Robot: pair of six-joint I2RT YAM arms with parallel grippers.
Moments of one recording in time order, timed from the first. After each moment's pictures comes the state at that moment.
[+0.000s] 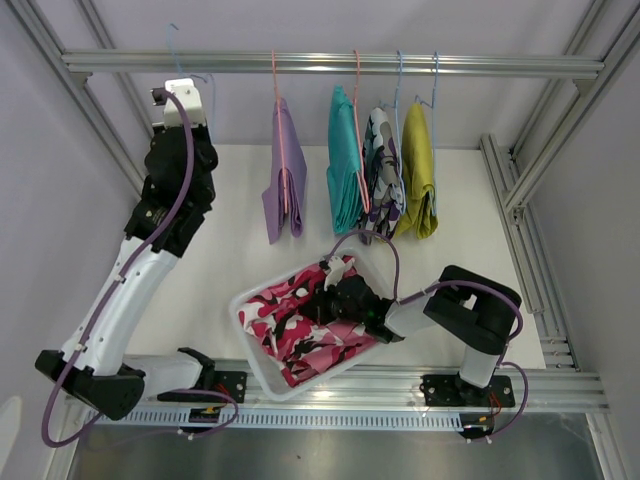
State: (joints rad) left arm -0.44 1.19 1.47 -0.23 -0.73 0.12; right arm 1.05 1.79 0.58 0.80 -0.07 0.64
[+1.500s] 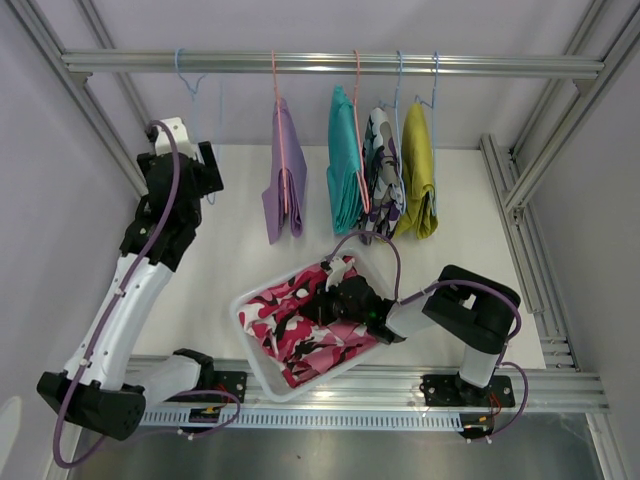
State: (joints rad) left arm -0.27 1.10 1.25 -0.38 -0.54 -0.11; right arm 1.05 1.80 0.56 0.84 -0.10 0.65
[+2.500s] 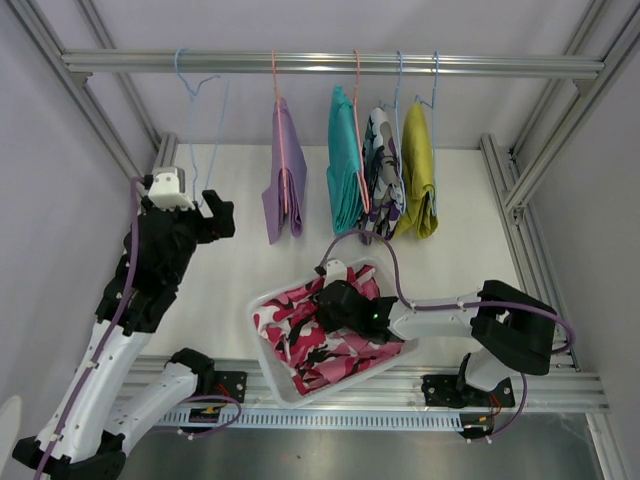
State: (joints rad) left arm -0.38 0.75 1.04 -0.48 -0.32 -0.24; right arm 1.17 1.57 0.70 0.16 0.25 0.69
